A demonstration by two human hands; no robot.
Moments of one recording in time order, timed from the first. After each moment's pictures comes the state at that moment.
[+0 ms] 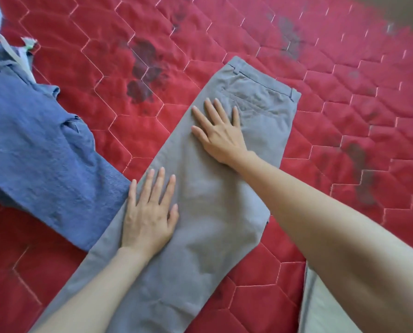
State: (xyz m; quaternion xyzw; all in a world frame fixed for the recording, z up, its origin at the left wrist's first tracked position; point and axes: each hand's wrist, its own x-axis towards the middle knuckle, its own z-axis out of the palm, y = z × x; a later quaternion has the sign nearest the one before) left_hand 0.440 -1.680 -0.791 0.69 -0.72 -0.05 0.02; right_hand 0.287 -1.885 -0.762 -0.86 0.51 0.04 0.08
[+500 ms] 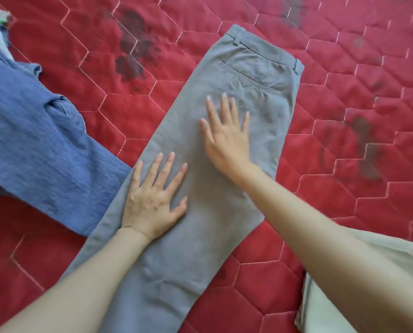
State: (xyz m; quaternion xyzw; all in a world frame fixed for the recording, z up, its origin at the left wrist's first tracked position) left_hand 0.442 -1.682 -0.793 0.62 -0.78 -0.02 0.05; right_hand 0.287 -1.816 -0.755 -0.76 0.63 -0.04 0.14
